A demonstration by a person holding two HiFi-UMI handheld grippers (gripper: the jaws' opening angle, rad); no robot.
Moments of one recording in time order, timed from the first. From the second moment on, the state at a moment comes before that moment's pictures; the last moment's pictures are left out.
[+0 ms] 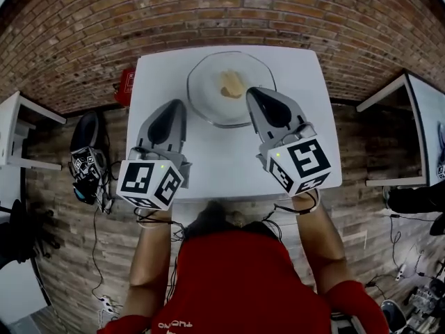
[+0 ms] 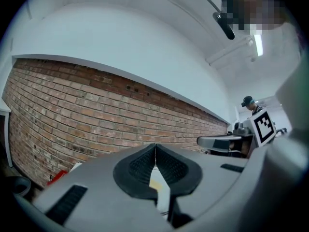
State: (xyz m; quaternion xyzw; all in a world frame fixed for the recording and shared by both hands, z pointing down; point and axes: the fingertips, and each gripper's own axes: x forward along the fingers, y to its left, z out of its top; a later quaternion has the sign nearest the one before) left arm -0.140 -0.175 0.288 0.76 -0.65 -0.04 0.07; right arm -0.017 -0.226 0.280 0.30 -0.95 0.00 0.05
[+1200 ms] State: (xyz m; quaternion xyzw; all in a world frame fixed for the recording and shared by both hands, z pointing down) left arm -0.231 -0.317 0.427 0.74 -0.62 0.02 0.25; right arm -0.088 -0.376 0.428 0.34 -0.90 0.06 0.26
